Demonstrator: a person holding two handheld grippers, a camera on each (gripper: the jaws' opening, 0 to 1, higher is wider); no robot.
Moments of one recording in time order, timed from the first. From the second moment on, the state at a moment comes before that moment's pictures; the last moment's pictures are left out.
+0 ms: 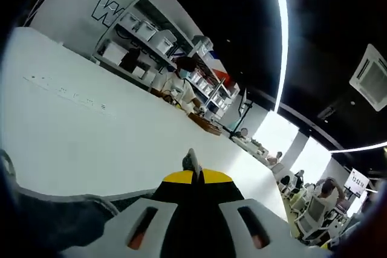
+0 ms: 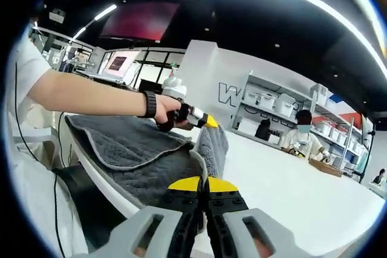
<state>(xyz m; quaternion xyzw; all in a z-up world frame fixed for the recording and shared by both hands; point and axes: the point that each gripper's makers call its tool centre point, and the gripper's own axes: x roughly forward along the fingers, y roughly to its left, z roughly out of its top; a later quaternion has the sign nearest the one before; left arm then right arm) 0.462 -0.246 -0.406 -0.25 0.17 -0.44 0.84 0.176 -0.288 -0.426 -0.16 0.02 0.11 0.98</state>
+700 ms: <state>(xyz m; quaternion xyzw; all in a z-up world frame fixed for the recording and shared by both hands) 0.462 -0.255 -0.413 -0.27 0.19 -0.45 0.83 0.177 -0.304 -0.430 -0.15 0.02 0.09 0.98</state>
